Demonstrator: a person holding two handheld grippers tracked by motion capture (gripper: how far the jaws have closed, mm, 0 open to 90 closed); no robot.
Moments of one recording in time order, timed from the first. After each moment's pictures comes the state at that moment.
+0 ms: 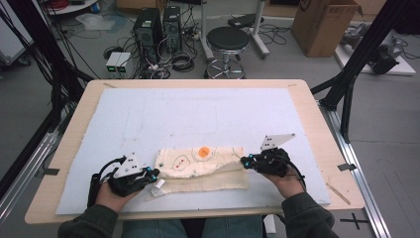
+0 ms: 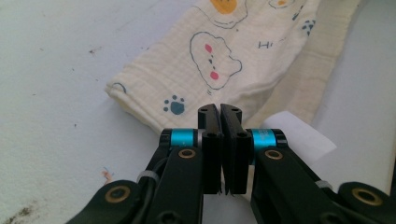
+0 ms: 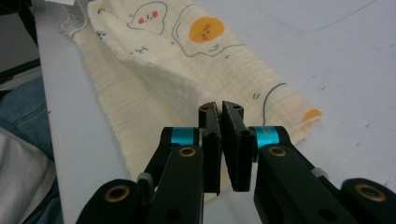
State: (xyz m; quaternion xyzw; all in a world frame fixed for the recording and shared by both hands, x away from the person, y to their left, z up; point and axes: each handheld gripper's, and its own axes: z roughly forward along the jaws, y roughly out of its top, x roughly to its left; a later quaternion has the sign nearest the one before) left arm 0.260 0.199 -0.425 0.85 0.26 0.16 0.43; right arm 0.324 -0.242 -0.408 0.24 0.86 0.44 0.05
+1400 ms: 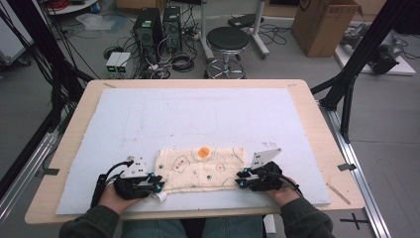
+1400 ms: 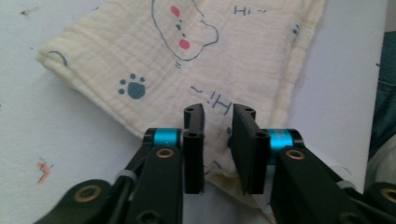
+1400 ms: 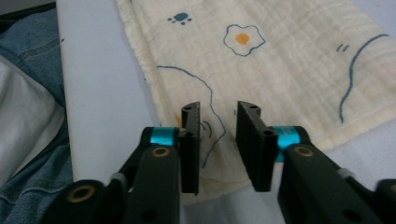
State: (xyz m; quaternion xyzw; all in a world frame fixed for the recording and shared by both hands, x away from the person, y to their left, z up) left arm 0.266 0.193 -0.442 0.87 0.26 0.10 0.41; right arm 0.302 -0.227 -0.439 0.18 0.90 0.39 0.03
